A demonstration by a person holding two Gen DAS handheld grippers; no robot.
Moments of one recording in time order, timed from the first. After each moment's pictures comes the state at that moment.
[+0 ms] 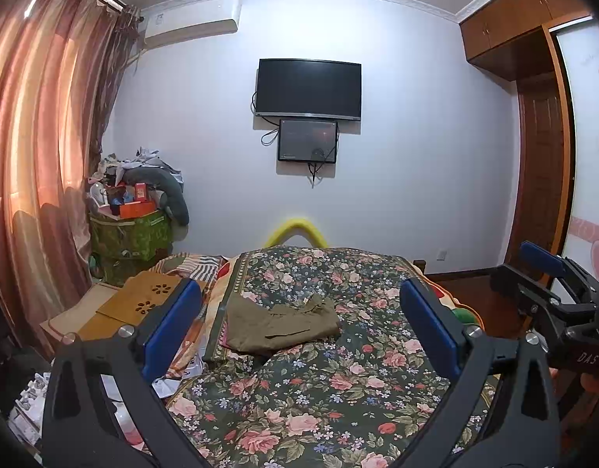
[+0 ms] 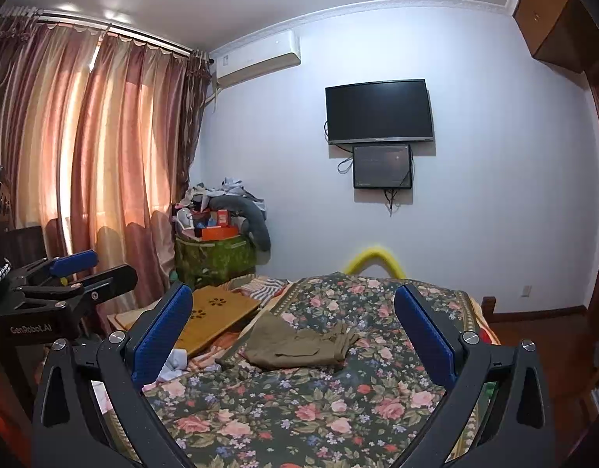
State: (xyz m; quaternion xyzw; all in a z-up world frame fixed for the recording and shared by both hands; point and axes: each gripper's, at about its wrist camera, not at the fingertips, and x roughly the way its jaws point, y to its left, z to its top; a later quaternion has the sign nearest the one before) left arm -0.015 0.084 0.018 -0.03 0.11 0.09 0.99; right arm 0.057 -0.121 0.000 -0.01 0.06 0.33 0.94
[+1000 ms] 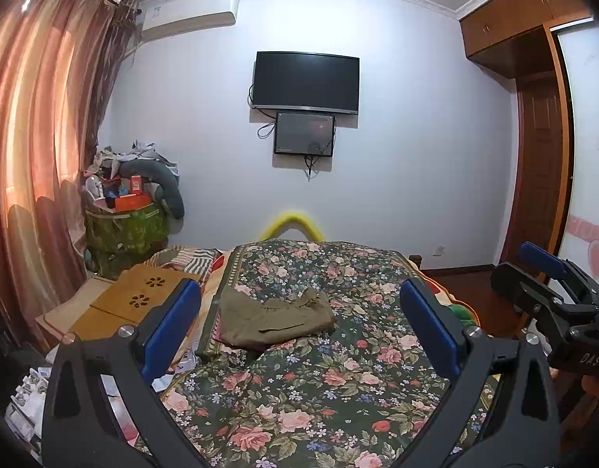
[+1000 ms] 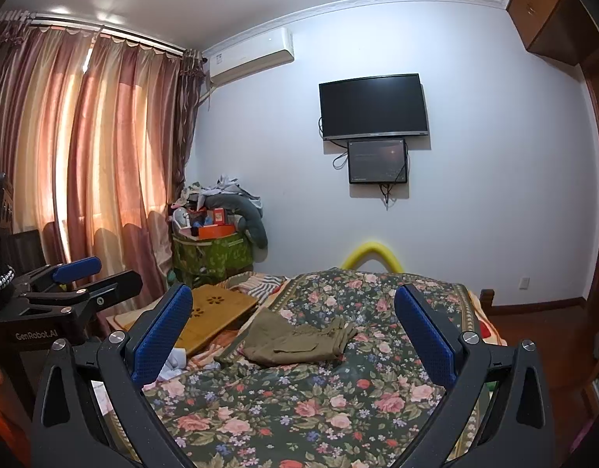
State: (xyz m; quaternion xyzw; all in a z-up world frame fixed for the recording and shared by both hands) left arm -0.009 0.085 0.014 -0.04 0.12 0.08 0.99; right arm 0.054 -0.126 0.006 0.00 0.07 0.32 0.94
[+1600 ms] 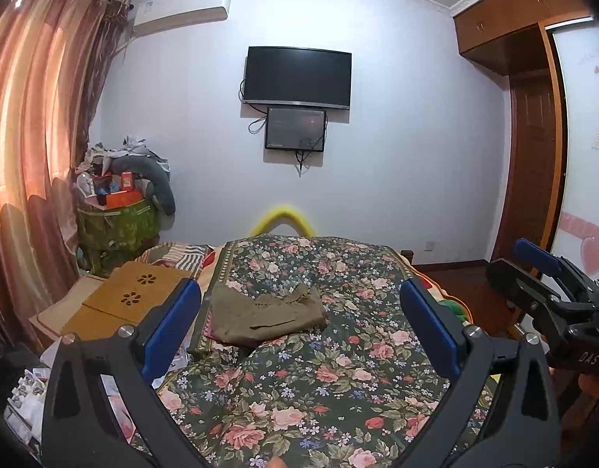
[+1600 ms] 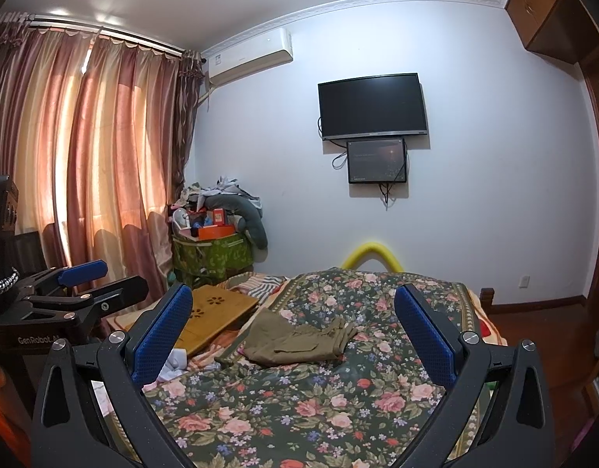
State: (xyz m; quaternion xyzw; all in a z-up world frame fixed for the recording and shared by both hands) left arm -0.003 0.080 0.012 -0.04 0.13 0.06 0.99; right arm 0.053 -0.126 0.007 0.00 0.07 0.32 0.94
